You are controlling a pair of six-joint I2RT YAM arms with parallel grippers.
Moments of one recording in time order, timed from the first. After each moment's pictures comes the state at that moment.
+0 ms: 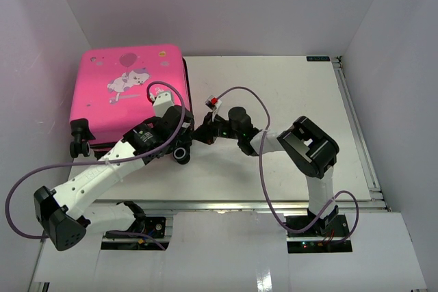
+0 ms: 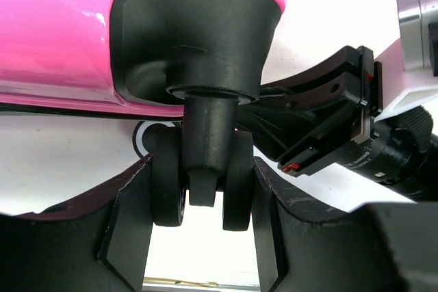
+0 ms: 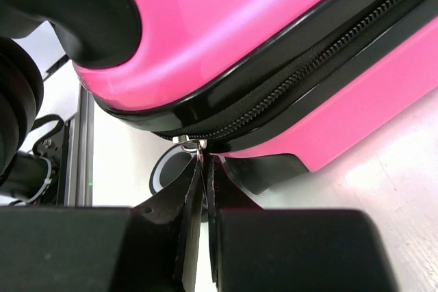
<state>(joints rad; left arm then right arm) -0.78 1.15 1.12 -0.84 -0.58 -0.88 0.78 1.99 0.97 0.87 -0.57 0.42</state>
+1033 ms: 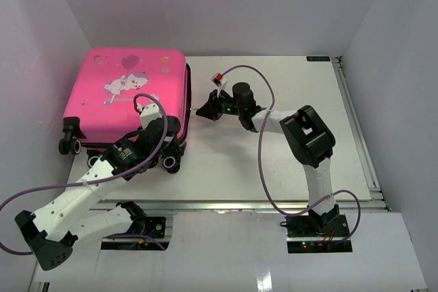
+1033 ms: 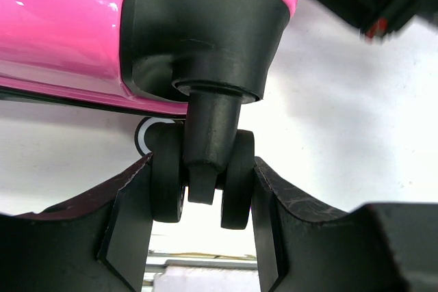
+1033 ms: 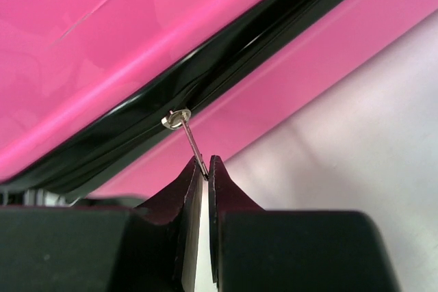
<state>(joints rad) -0.78 0.96 1.03 -0.91 -0.55 -0.82 0.64 2.06 1.22 0.62 -0.63 0.35</state>
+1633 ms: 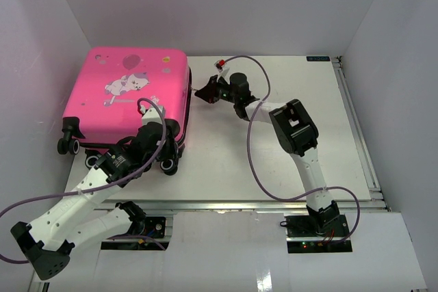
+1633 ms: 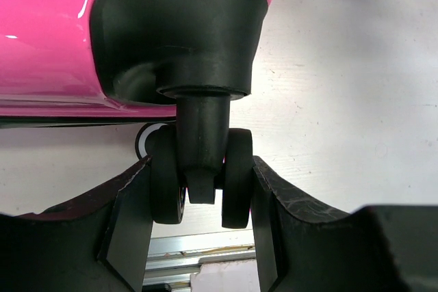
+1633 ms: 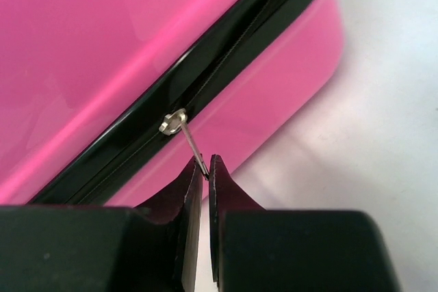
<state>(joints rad) -0.75 0.86 0.93 -0.84 -0.42 -0.60 0.58 2.35 1.59 0.65 -0.53 0.47</state>
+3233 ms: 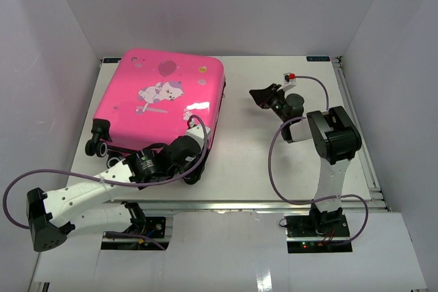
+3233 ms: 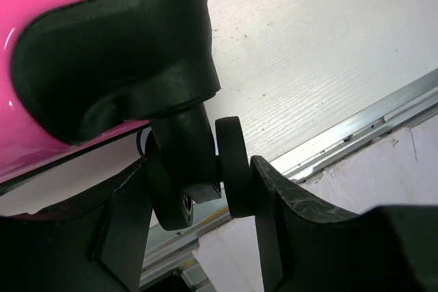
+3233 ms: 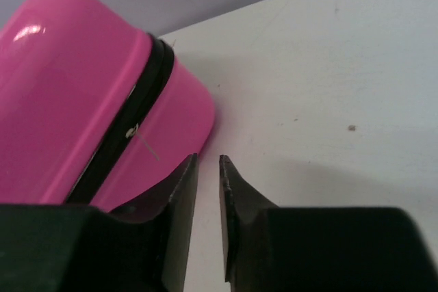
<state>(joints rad) -1.07 1.01 0.92 -0.74 -0.32 -0.40 0.28 2.02 0.86 1.20 -0.33 0.67</state>
